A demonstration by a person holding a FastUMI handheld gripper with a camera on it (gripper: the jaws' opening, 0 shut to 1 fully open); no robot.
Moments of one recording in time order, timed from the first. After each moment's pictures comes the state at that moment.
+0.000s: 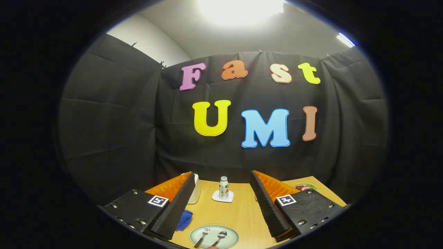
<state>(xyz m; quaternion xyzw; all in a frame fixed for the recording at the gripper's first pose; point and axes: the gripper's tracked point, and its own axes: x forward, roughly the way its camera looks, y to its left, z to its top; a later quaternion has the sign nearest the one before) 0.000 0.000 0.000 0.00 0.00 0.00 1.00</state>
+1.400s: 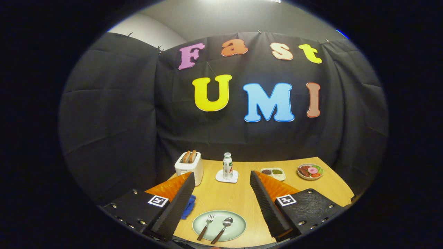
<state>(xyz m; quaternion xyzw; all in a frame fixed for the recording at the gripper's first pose) 0.009 0.008 -0.099 0.02 0.11 0.01 0.99</state>
